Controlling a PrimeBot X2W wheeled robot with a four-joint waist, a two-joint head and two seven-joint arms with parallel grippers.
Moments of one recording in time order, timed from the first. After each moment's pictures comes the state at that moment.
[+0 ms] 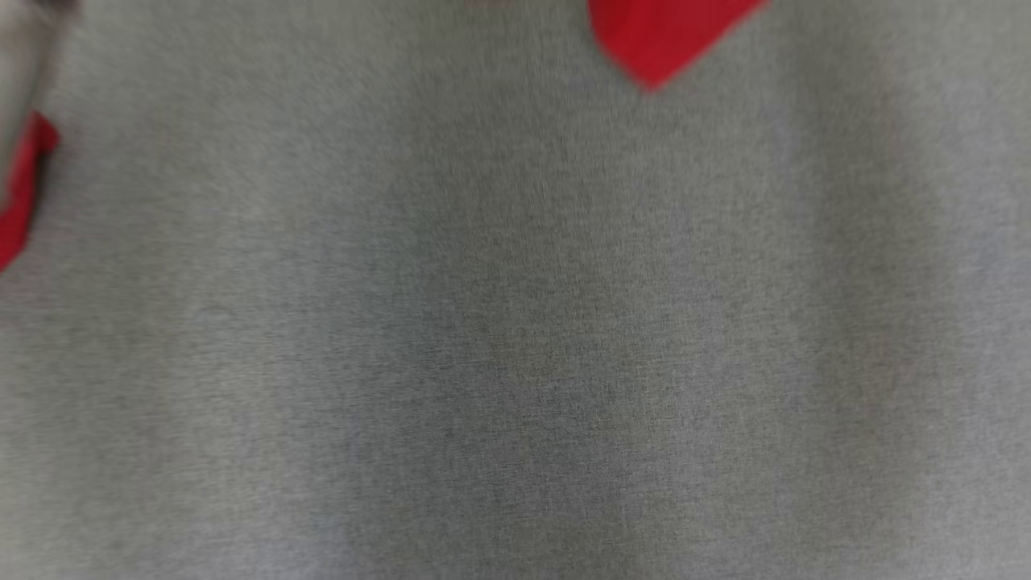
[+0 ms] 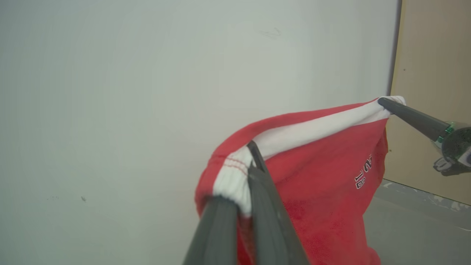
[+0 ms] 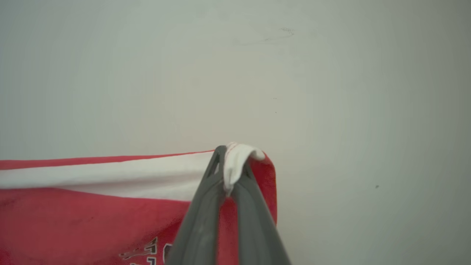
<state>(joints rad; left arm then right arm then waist) -1.59 0.39 -0.69 0.44 -0.80 -0.13 -0.04 -1.35 -0.37 0.20 0.49 0.63 0.13 -0.09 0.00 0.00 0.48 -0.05</state>
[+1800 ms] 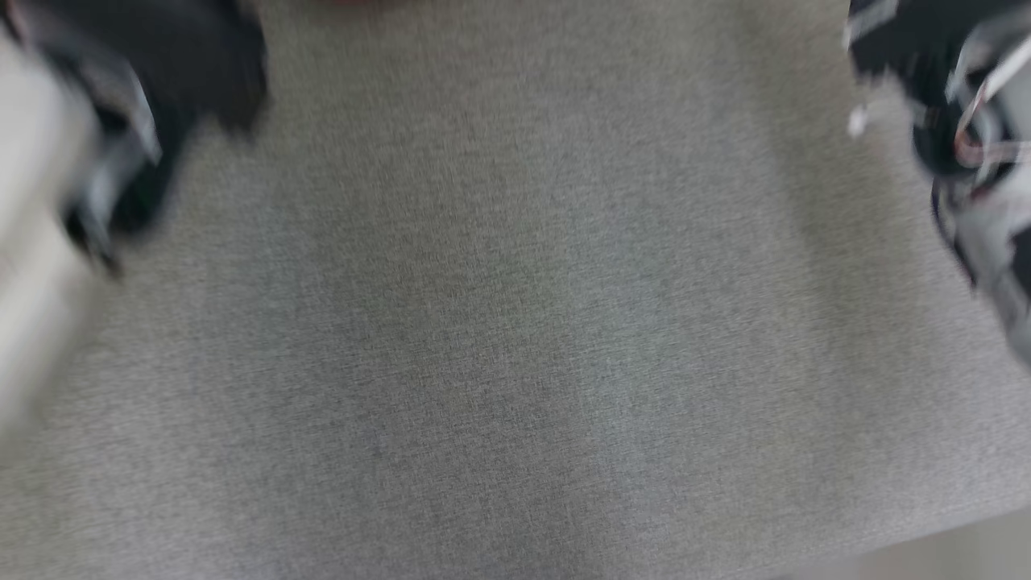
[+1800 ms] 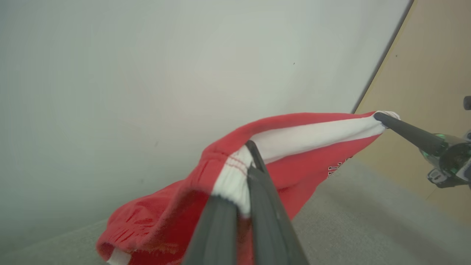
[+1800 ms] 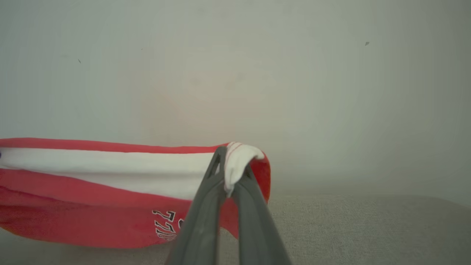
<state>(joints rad) -1.34 0.57 -0.90 0.35 -1.04 -0.05 -0.26 -1.24 -0.44 0.62 0.60 0.87 0.13 -0.26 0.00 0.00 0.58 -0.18</state>
